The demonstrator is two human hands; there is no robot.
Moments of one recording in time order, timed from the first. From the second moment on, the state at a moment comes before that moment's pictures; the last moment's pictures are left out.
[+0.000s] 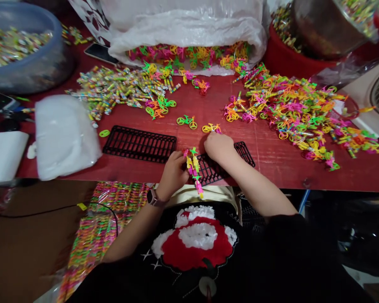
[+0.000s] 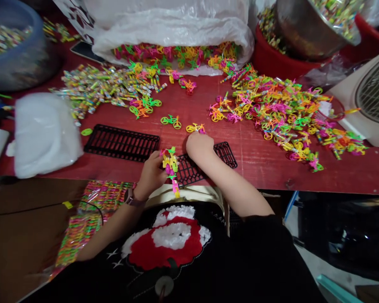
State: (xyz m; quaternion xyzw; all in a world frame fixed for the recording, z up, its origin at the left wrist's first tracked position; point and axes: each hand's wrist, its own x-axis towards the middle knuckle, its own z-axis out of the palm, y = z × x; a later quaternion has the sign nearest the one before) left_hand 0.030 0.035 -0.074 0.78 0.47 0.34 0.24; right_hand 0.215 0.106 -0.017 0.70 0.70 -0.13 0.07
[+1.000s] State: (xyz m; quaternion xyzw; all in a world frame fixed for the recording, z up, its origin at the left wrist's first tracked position) left_hand 0.034 0.035 -0.072 0.77 0.49 0.34 0.23; right_hand 0.250 -0.004 -0.049 0.38 0.86 -0.26 -0.23
